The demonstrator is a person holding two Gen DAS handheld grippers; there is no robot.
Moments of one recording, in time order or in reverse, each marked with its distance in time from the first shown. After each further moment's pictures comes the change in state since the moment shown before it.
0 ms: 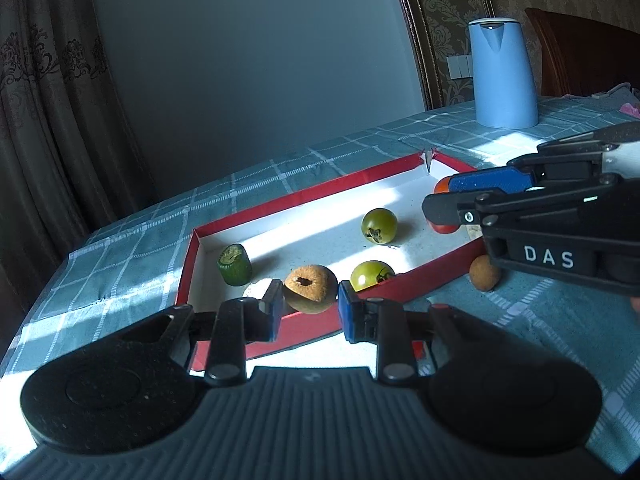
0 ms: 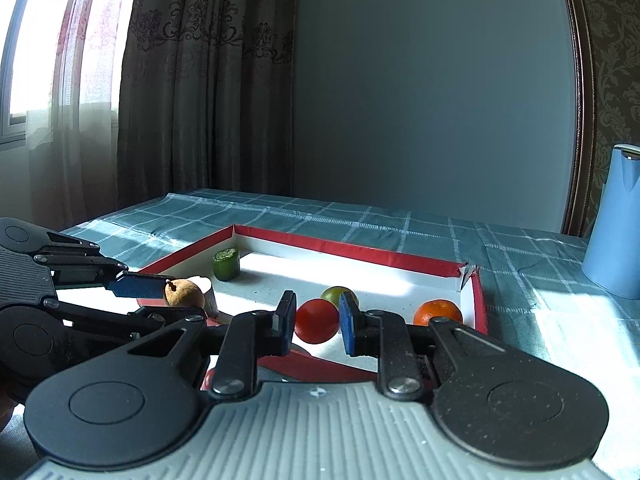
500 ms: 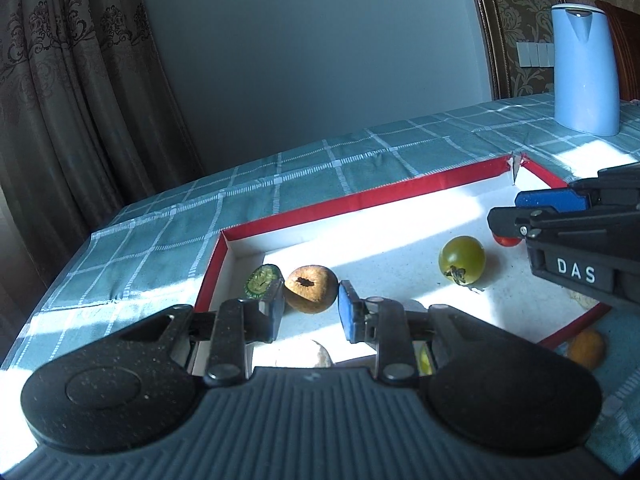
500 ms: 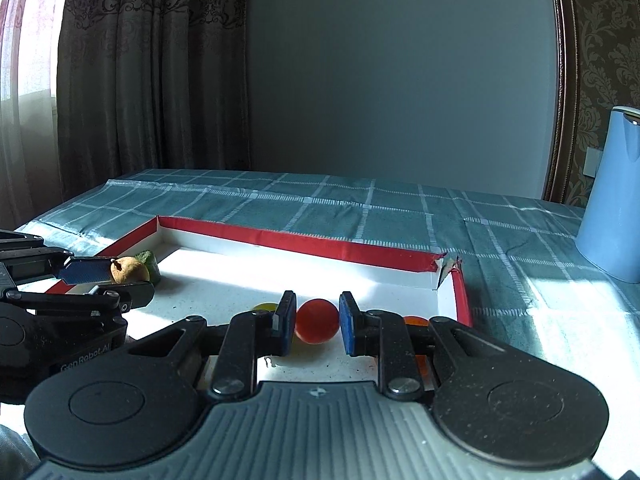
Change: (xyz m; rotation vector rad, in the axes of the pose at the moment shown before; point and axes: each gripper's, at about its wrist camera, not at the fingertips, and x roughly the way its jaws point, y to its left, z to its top) left arm 0.077 0.015 0.027 -0.087 0.097 0.154; right arm 0.081 -0.038 0.015 0.071 0.128 -0.090
